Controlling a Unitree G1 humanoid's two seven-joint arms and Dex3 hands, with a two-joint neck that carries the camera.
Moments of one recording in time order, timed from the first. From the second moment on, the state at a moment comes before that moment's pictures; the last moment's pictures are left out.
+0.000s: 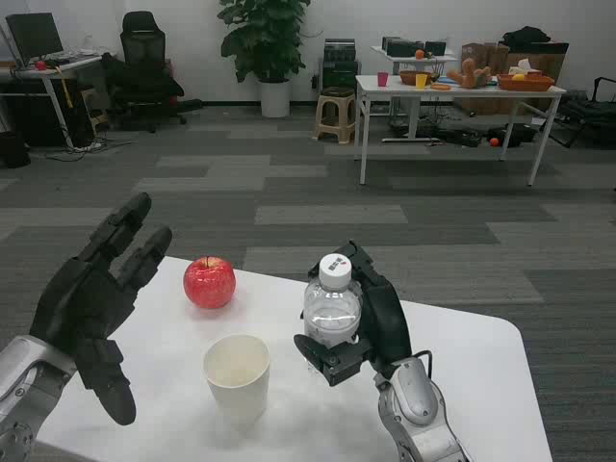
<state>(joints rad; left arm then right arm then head) -0.66 0.48 -0.52 0.42 -0.88 -0.45 -0.31 -0.13 -0.13 -0.05 0.12 0.14 -0.52 -0.04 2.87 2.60</state>
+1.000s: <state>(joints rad) -0.65 0.48 -0.52 0.42 -0.88 -0.45 -0.31 -0.13 -0.13 -0.04 0.13 0.14 -0.53 -0.04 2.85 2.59</state>
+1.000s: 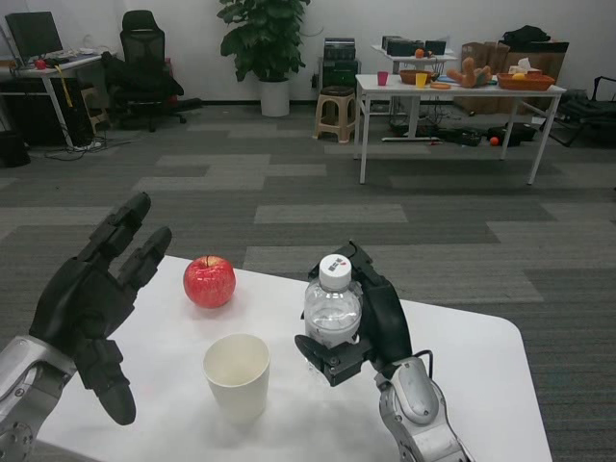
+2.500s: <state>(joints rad) -0.65 0.48 -0.52 0.42 -0.88 -0.45 -0.31 -0.14 -0.14 -0.02 0.13 0.15 -0.56 -0.05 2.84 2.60</state>
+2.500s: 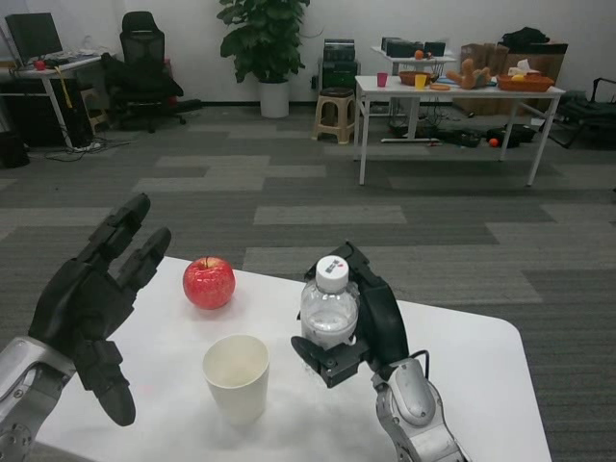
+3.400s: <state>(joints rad) -0.65 0.48 -0.52 0.42 -0.88 -0.45 -0.31 -0.14 -0.14 -0.02 0.10 0.16 -0.56 -0.06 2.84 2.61</state>
